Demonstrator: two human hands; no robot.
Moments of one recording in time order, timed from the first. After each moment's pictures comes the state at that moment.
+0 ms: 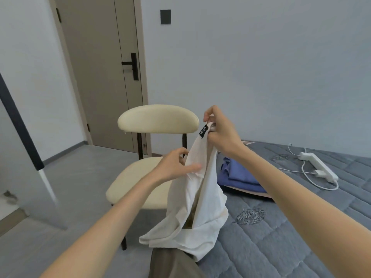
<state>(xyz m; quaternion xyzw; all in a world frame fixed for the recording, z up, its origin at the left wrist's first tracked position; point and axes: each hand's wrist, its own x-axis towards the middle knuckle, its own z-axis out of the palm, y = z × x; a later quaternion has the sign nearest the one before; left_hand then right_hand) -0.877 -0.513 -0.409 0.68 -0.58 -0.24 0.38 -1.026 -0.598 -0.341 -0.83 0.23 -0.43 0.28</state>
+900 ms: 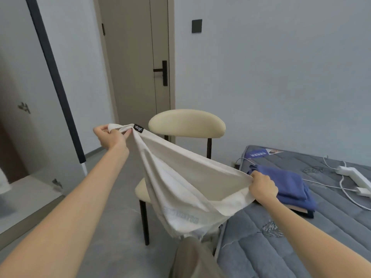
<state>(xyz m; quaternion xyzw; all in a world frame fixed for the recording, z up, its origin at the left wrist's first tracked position) -0.719 -0.448 -0.357 0.52 -0.02 -0.02 0.86 -1.052 -0.640 -0.482 -0.78 0.60 -0.16 0.07</state>
